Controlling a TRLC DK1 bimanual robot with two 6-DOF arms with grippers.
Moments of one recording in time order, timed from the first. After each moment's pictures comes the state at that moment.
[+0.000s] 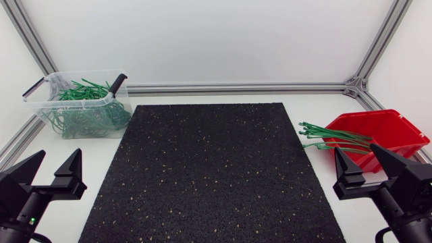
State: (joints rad) left arm -0.02 0.06 0.02 0.00 -0.04 -0.03; right arm 0.04 0.06 0.03 -0.03 0.00 -0.05
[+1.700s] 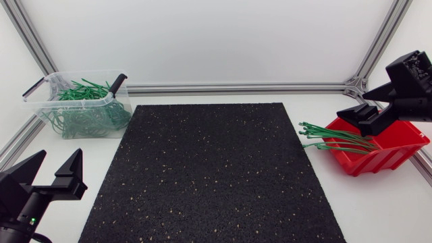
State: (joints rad) left arm -0.02 0.06 0.02 0.00 -0.05 -0.03; right arm -0.19 1.09 0.94 -0.59 -0.33 -0.65
